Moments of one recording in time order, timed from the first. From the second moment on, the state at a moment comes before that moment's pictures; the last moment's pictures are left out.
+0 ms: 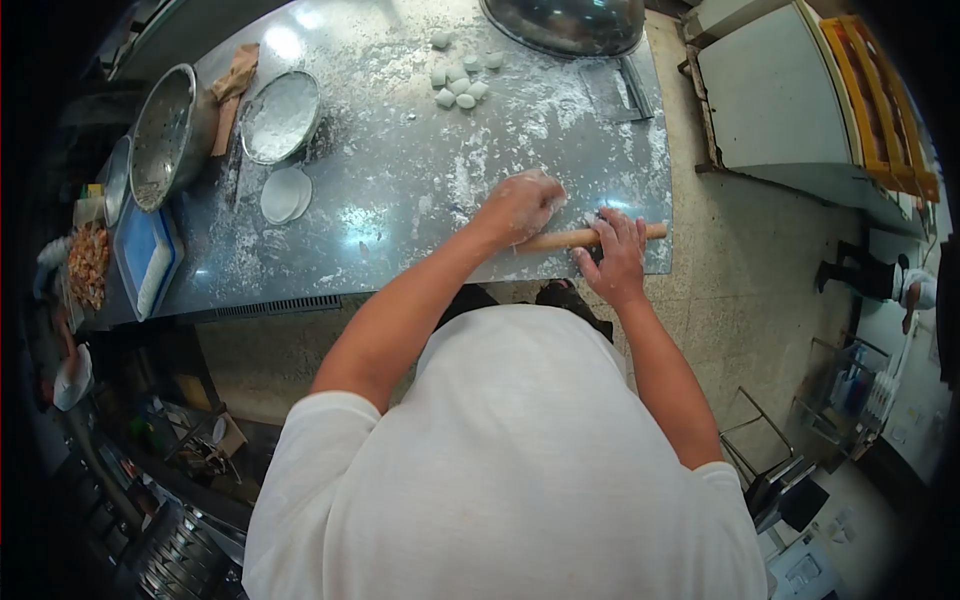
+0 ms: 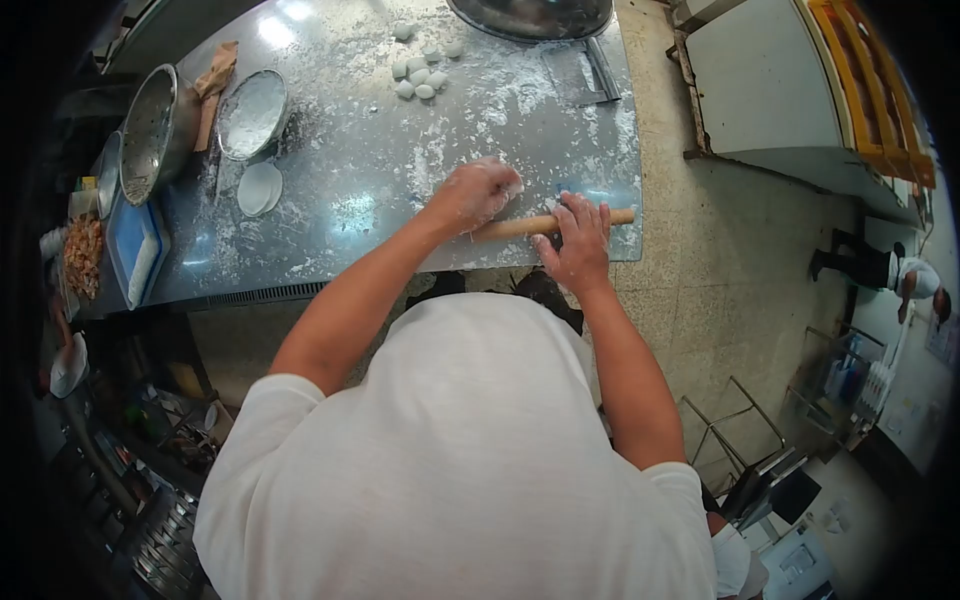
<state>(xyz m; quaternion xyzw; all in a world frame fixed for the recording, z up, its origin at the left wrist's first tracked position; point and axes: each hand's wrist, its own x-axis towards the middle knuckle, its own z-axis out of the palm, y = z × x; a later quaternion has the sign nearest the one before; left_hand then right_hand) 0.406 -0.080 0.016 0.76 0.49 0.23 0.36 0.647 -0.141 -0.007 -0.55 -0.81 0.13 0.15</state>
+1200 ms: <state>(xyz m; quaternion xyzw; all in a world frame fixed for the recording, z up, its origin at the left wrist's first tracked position) 0.384 -0.074 -0.001 0.75 0.56 0.15 0.30 0.591 -0.070 0.005 -0.55 -0.83 0.08 0.05</state>
